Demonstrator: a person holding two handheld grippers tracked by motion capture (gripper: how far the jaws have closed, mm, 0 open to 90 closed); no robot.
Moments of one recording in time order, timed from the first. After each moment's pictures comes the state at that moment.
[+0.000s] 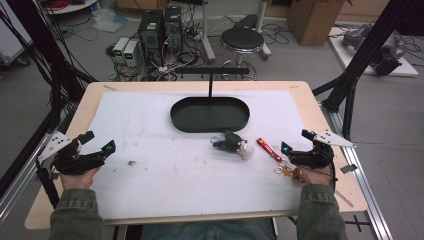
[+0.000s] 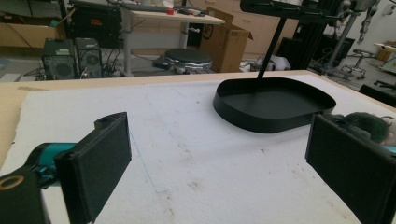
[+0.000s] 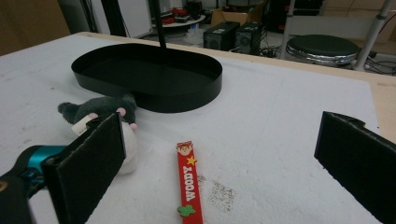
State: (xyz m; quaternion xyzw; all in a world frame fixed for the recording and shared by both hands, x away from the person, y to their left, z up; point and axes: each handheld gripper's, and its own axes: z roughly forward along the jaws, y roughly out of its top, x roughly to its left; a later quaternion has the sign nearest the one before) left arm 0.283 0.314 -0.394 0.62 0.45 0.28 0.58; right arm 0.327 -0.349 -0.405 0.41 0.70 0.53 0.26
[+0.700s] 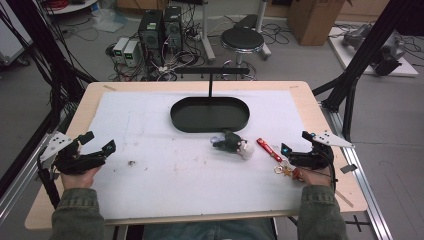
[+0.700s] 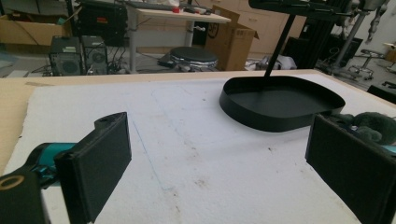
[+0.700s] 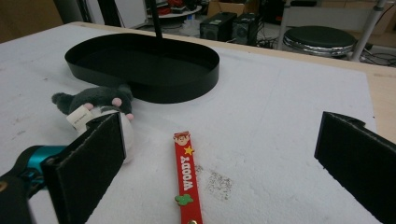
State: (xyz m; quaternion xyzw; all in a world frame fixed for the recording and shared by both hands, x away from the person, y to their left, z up) left arm 0.285 0.315 -0.399 0.62 0.46 0.29 0.57; right arm 0.325 -0.349 -0.407 0.42 0.70 0.51 0.26
